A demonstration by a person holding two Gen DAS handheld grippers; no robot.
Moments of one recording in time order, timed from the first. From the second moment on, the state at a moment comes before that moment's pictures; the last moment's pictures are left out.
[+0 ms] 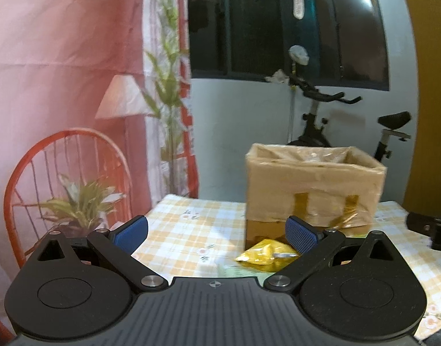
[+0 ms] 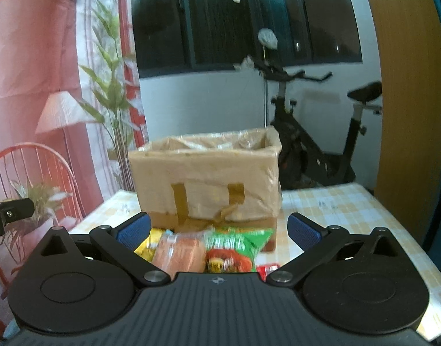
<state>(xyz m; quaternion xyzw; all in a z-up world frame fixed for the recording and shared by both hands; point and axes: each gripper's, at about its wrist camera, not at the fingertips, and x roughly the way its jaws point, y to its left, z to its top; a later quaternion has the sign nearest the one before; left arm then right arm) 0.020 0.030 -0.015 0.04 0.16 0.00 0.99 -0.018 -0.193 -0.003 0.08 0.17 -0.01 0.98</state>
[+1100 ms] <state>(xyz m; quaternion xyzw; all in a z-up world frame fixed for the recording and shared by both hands) 0.090 0.030 -0.127 0.01 0.29 -0.06 0.95 0.058 -0.175 -0.140 0.10 0.33 0.08 0.93</state>
